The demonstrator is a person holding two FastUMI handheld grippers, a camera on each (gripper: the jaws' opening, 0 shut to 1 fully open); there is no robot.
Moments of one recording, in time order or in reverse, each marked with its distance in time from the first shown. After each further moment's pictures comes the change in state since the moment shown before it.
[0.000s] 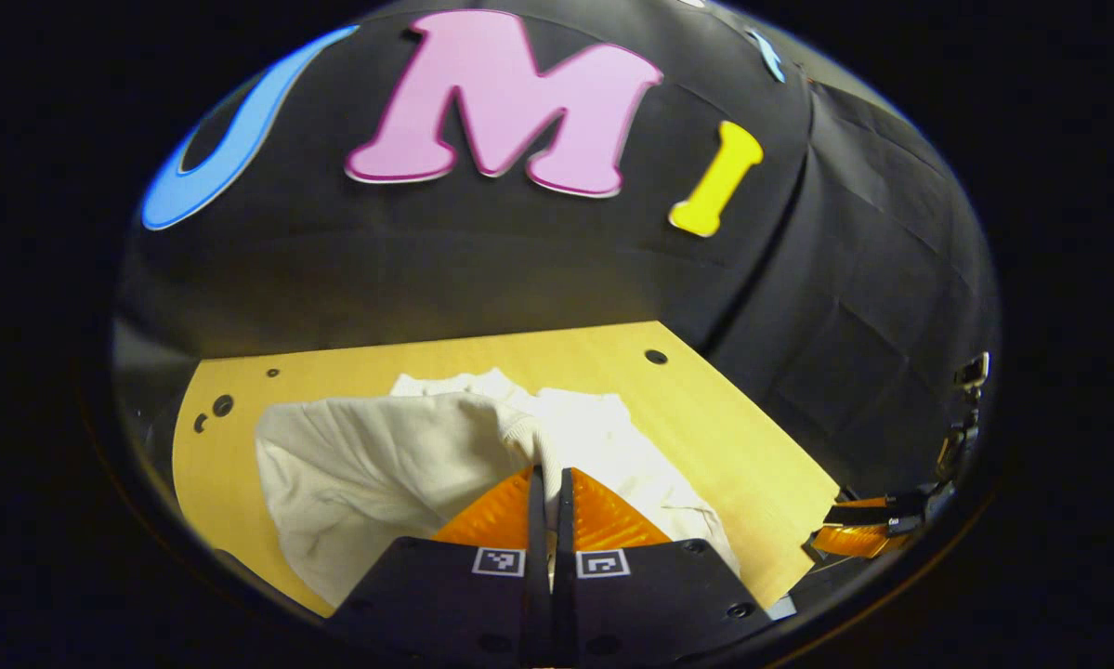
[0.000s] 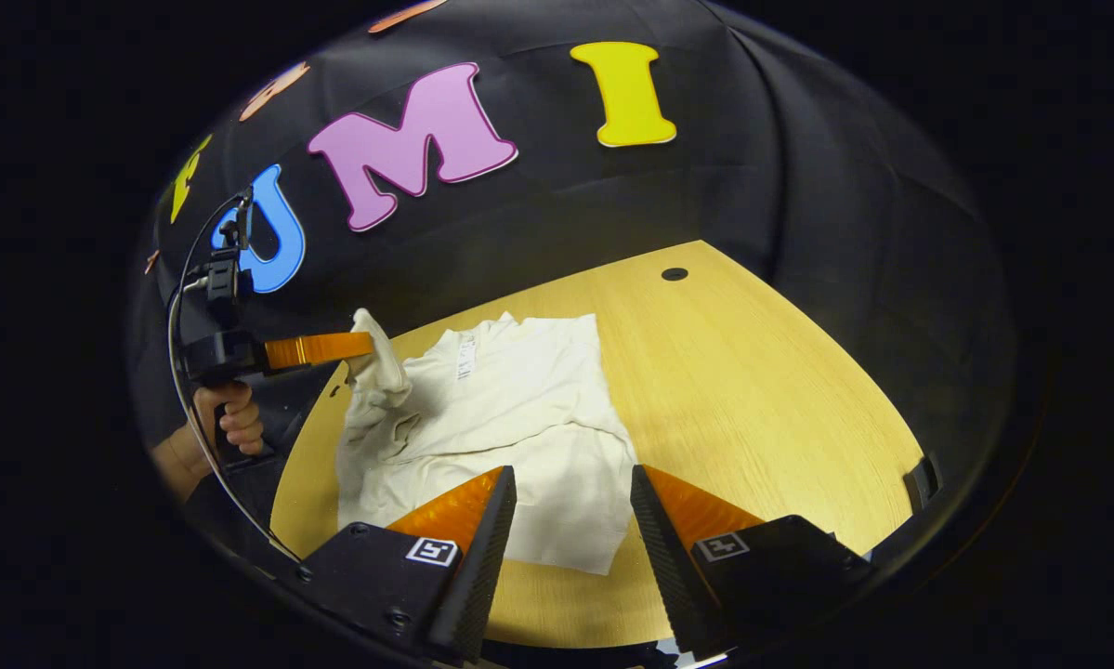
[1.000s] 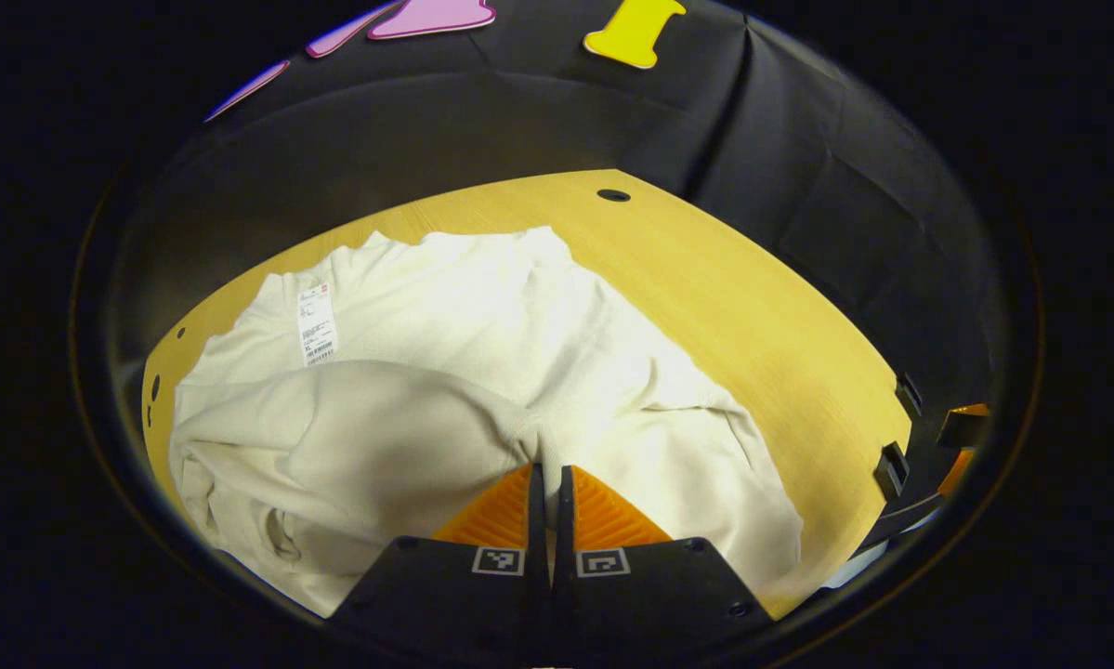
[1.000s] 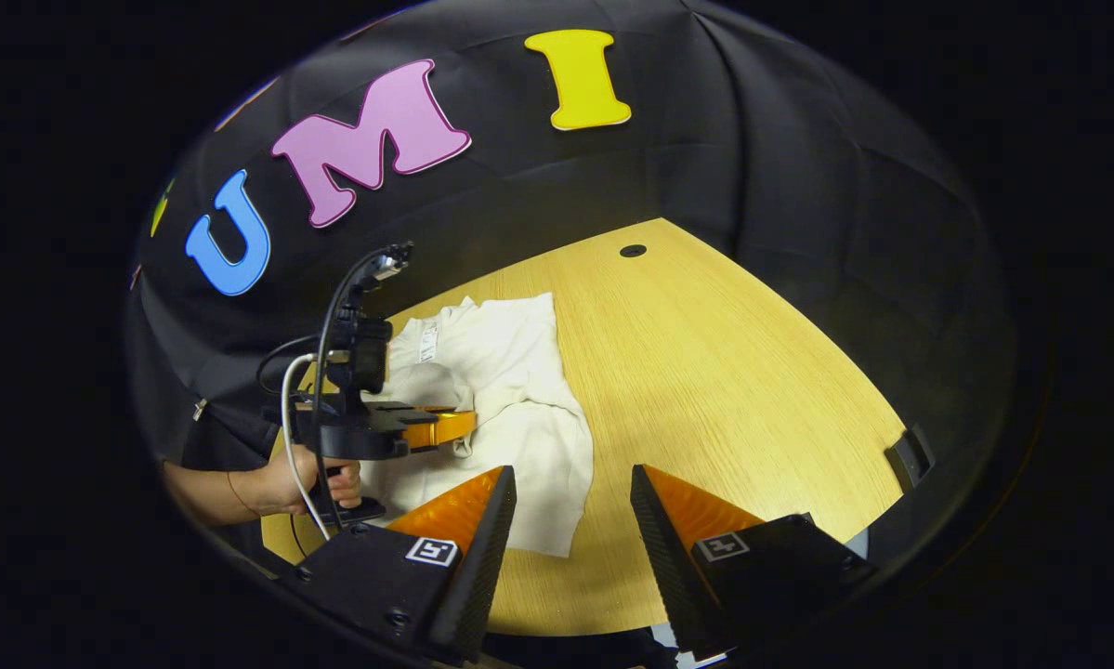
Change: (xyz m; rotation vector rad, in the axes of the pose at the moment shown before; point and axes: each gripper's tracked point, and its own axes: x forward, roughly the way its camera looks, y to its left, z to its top) left arm 0.121 -0.064 -0.148 0.140 0.340 0.003; right arm -0.006 -0.031 -0.022 0.037 0.051 -0.072
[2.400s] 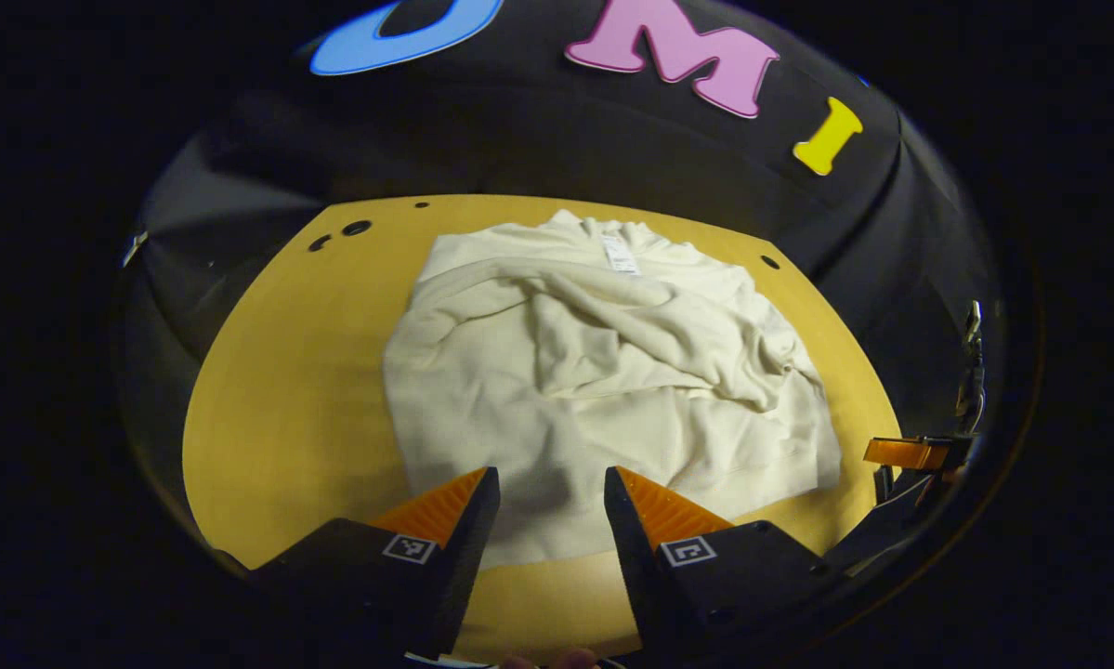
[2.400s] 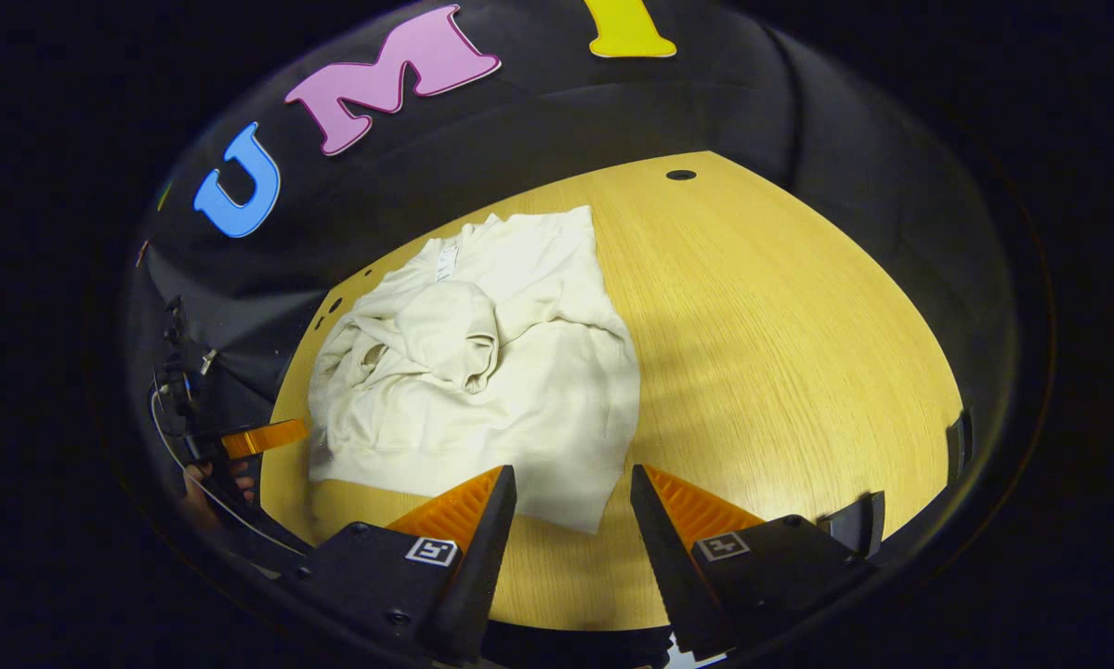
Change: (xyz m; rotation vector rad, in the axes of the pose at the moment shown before) left arm -0.206 0.173 -0.165 -0.447 -0.082 0.245; right arm 0.044 0.022 -0.070 -0.055 0.234 0.090
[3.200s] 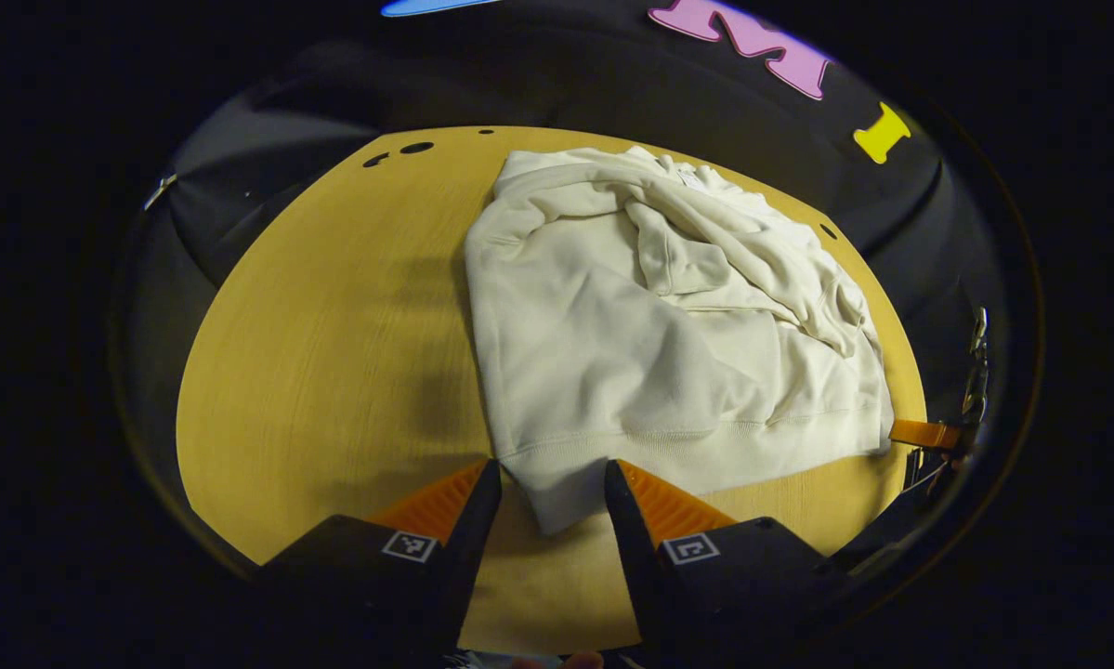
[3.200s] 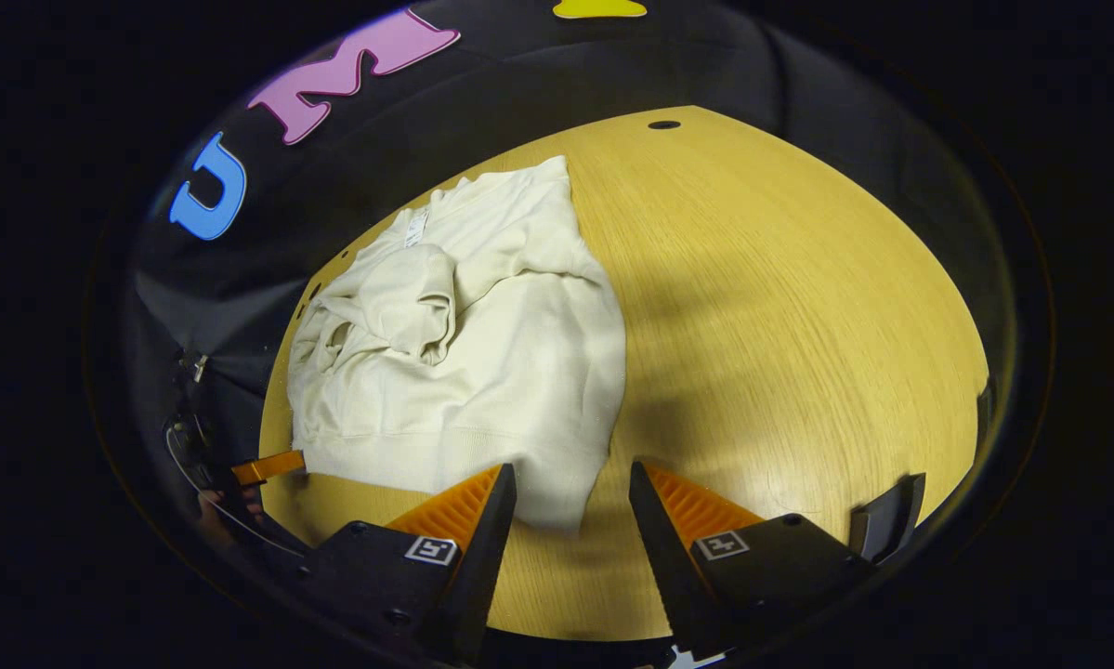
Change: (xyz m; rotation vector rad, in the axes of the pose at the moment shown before) left arm 0.020 0.039 -0.059 -0.060 0.157 0.058; right arm 0.035 -0.015 -0.024 0.070 0.089 0.011
